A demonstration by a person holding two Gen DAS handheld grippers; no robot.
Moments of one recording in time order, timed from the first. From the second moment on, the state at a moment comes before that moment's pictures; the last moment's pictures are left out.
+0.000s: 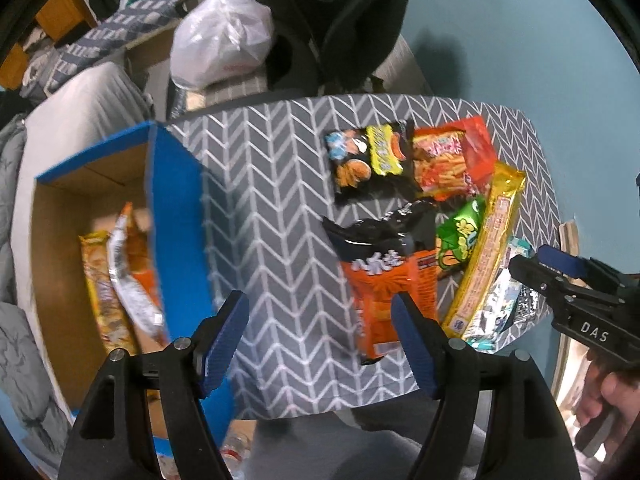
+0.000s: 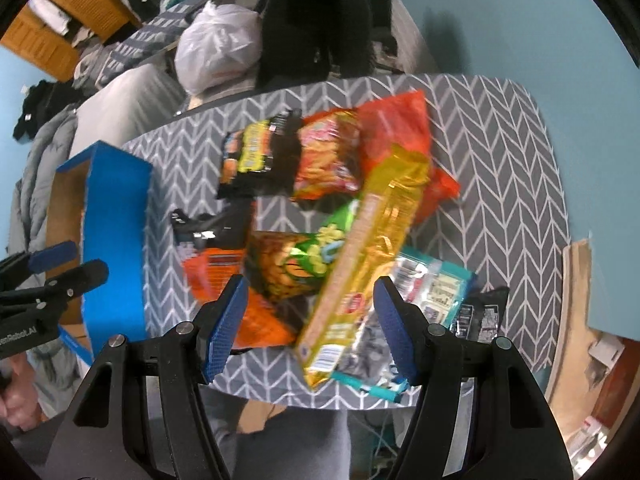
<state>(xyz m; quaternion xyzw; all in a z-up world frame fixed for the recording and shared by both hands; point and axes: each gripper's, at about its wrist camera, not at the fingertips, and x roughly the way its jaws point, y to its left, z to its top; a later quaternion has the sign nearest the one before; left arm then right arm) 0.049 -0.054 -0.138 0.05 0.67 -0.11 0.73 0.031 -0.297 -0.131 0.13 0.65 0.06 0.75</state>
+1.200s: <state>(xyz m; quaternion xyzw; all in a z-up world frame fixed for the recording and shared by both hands) 0.041 -0.115 -0.229 -0.02 0.73 -0.09 0.68 0.029 -0.302 -0.212 0.15 0.64 0.09 0.75</state>
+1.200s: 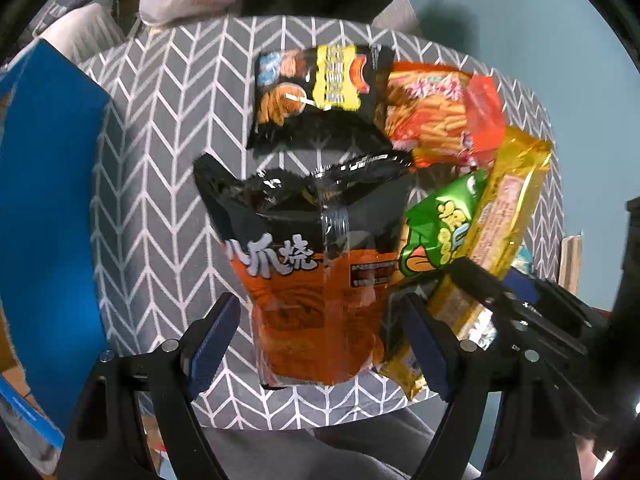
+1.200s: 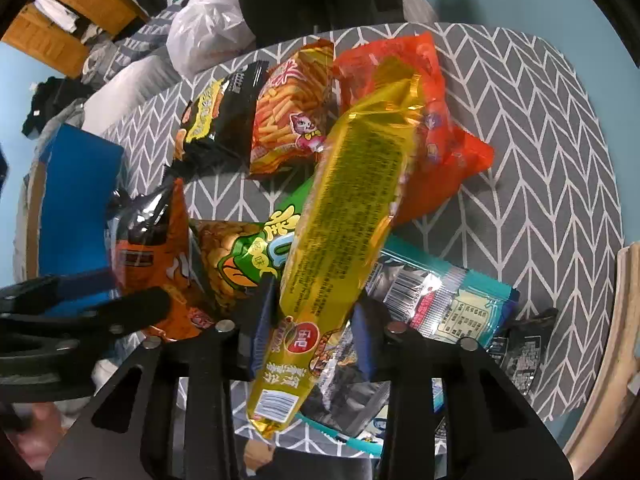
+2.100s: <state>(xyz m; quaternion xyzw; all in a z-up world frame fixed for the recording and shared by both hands) 0.040 -0.080 -0.181 0.05 0.67 -0.11 0.74 0.012 -0.307 -0.144 0.11 0.61 0.11 0.77</state>
